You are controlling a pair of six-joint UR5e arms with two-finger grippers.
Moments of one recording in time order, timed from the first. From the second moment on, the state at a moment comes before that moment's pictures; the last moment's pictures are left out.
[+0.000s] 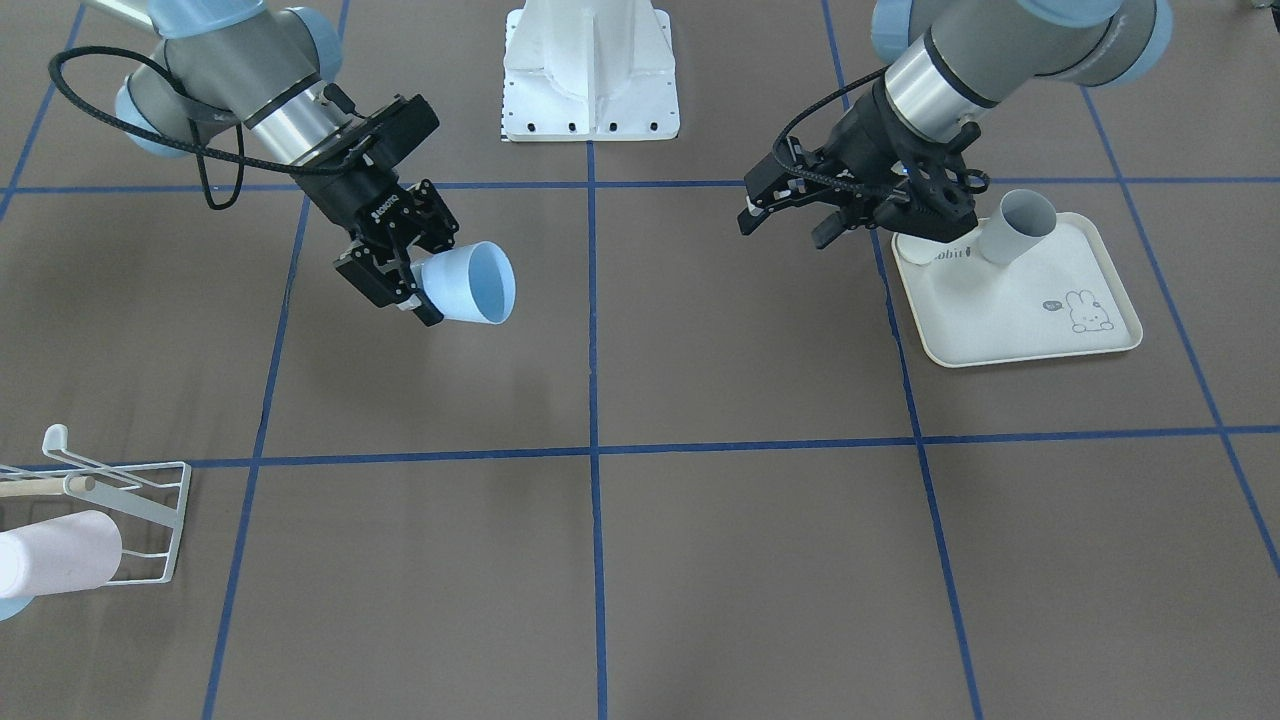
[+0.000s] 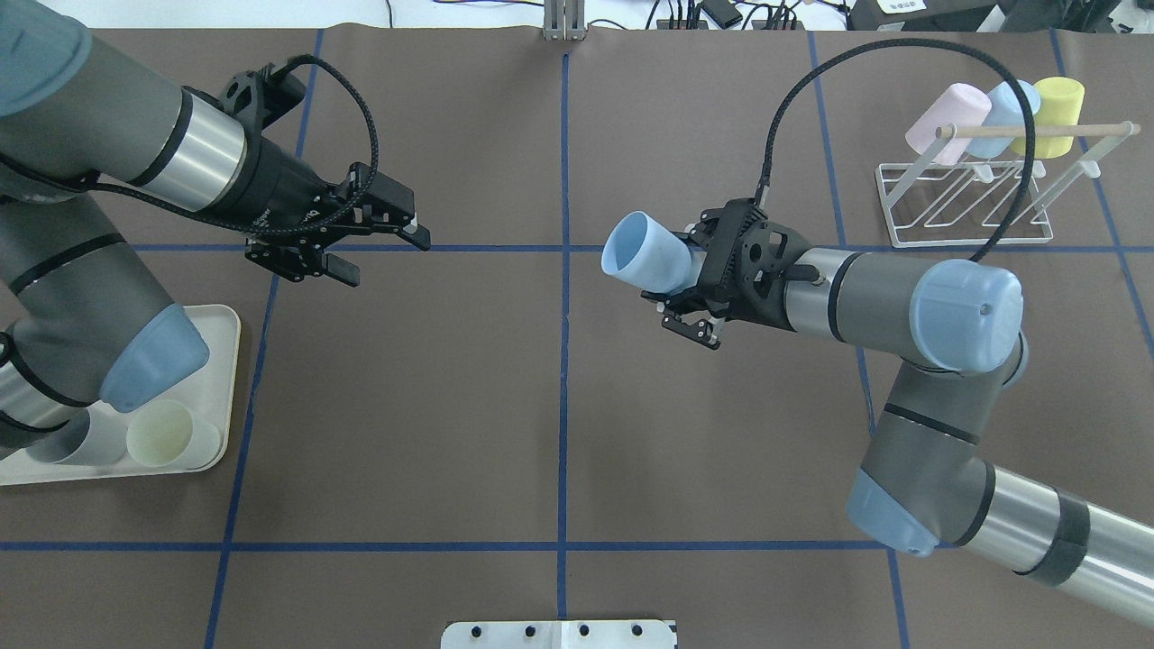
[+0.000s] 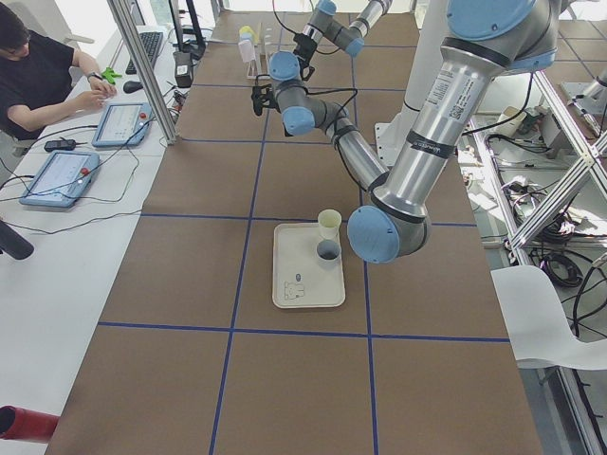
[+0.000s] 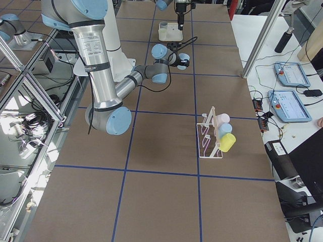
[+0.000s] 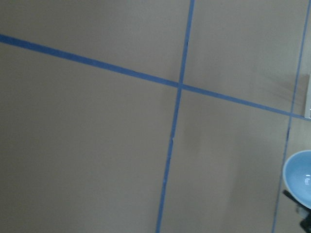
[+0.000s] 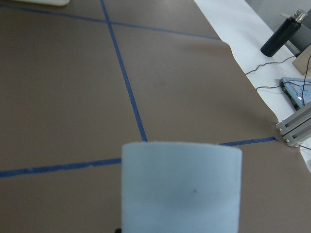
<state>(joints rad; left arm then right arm) -0.87 -2.00 -1.96 -1.81 -2.28 -1.22 0.63 -1.29 1.90 -0.84 1.65 -0.13</state>
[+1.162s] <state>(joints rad) -0.96 -1.86 -2.05 -1.67 -2.25 -0.92 0.88 -1.41 2.14 -1.53 1.28 -1.43</state>
